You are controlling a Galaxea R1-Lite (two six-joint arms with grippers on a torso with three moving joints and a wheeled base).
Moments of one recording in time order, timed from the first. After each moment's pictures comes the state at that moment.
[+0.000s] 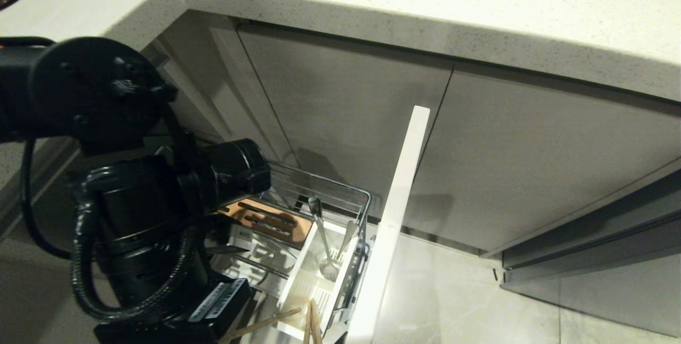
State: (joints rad) left arm -0.69 1.73 -1.56 1.52 -0.26 -0.58; right arm 0.00 0.00 0.00 -0.08 0.00 0.02
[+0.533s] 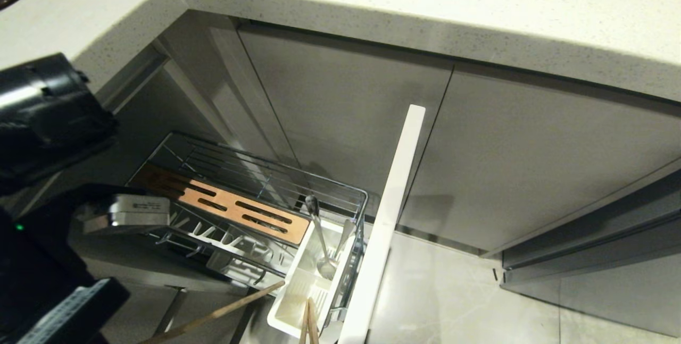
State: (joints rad) left arm -0.74 1.43 -1.59 1.52 -0.27 -0.61; right arm 0.00 0.00 0.00 -0.08 0.00 0.02
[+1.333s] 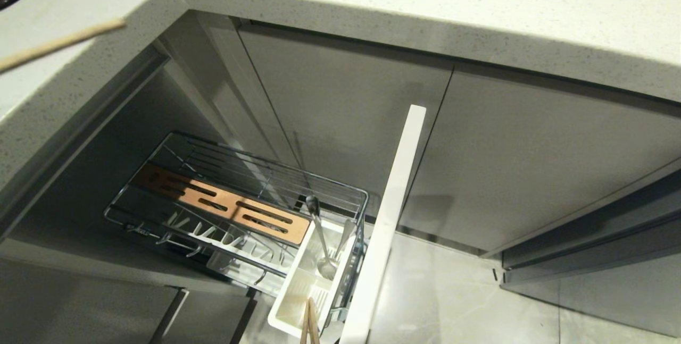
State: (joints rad) left arm -0.46 1.01 -1.89 1.41 -0.31 -0.42; right arm 0.00 0.00 0.00 -0.08 0.00 0.02
